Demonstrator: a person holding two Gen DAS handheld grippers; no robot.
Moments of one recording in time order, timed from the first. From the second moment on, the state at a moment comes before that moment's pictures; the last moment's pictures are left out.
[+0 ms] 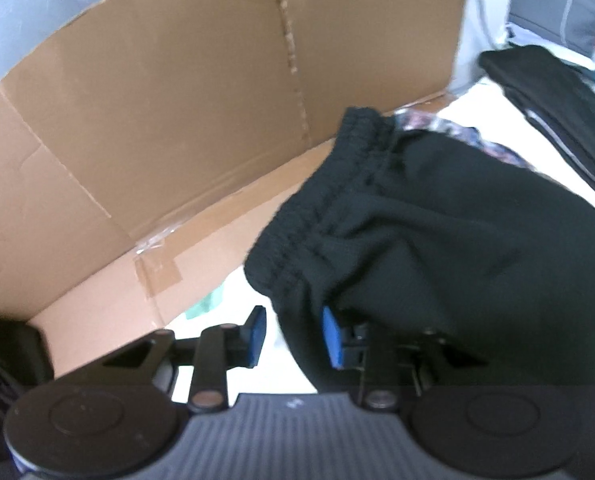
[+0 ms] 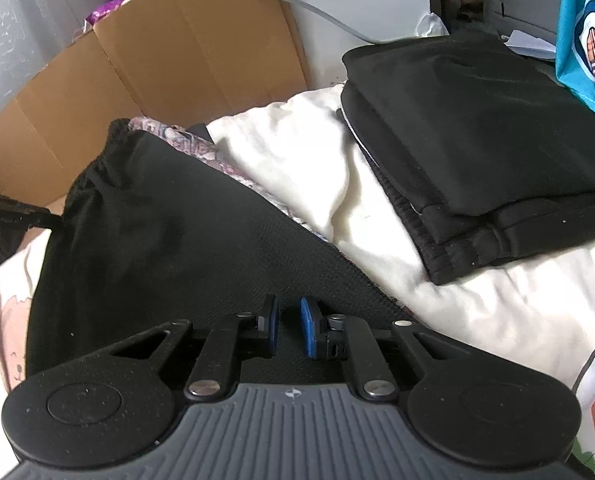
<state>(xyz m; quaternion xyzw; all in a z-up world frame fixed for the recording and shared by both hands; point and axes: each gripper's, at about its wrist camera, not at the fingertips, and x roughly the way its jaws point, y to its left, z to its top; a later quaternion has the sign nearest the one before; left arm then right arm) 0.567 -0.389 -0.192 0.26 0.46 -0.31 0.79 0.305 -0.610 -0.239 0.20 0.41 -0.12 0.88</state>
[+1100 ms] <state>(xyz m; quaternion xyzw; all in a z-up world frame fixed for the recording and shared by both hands) 0.483 -0.537 -0.209 0.27 0.42 -0.48 0.72 0.300 -0.627 -0.240 0.25 0.41 -0.14 0.87</state>
